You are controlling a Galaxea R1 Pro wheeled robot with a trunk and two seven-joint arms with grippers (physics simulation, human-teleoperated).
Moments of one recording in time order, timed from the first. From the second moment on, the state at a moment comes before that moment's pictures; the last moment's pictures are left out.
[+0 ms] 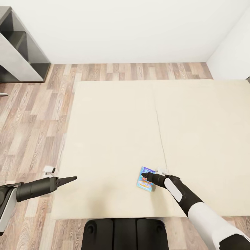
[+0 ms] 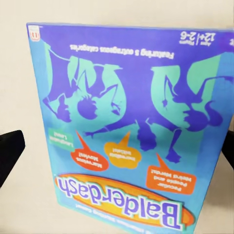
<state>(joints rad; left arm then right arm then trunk) -0.36 0.32 0.29 -1.45 0.25 1.03 -1.31 -0.76 -0.08 0.36 -0.63 -0.78 0.44 0.03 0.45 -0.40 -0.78</state>
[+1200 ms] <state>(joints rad) -0.36 0.32 0.29 -1.45 0.25 1.03 -1.31 -0.76 -0.07 0.36 -0.63 -0.78 0.44 0.03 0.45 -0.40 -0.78</state>
